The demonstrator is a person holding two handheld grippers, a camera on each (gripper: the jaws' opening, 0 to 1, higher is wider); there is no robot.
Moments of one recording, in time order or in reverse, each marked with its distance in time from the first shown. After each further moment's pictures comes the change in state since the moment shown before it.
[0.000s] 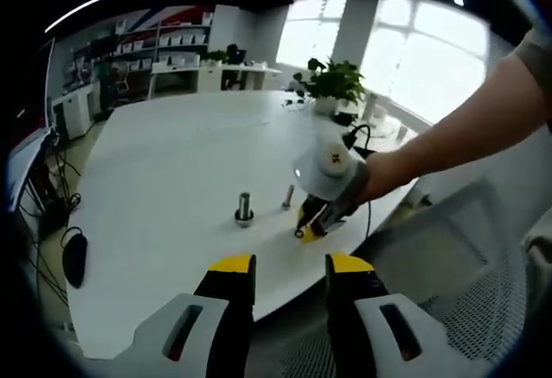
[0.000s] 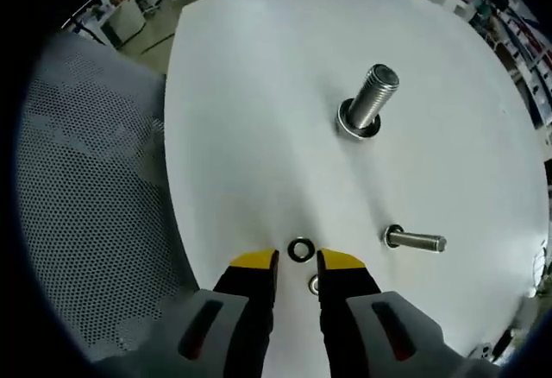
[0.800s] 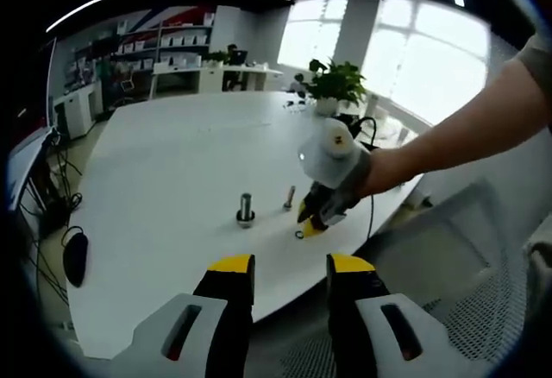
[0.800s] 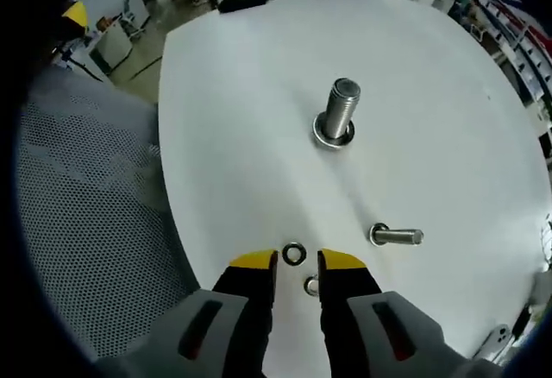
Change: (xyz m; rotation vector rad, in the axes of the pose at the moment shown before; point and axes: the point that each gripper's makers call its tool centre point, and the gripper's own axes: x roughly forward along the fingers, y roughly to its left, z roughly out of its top) left arm -0.001 0.001 0.002 -0.008 -0.010 0.009; right arm -0.012 -0.006 0.014 0.124 -0.059 -0.009
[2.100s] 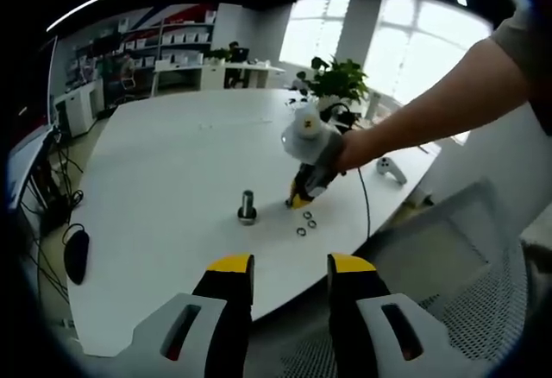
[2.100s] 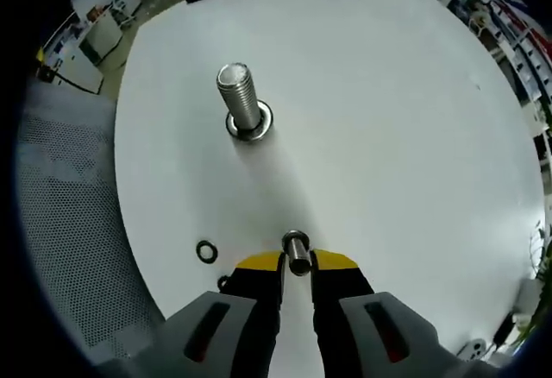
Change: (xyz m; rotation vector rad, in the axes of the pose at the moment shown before) left arm 0.001 0.002 -0.003 -0.004 0.013 0.009; right arm 0.007 -0.074 -0.005 -0.002 0.070 -0.059
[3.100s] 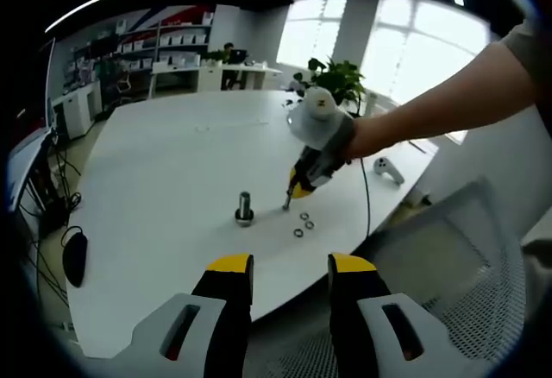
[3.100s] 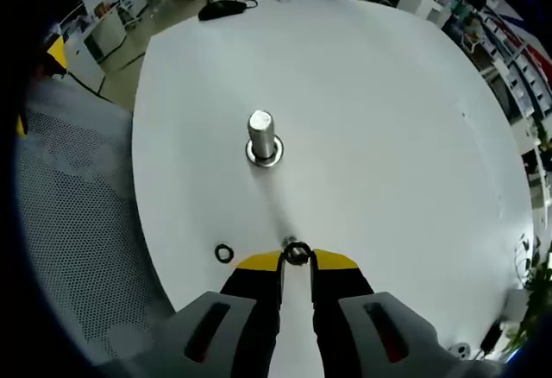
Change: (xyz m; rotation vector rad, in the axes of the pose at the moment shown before) left arm -0.001 -0.004 0.001 0.009 -0.002 -0.014; right arm -0.027 0.004 0.015 -0.054 -0.051 -0.031
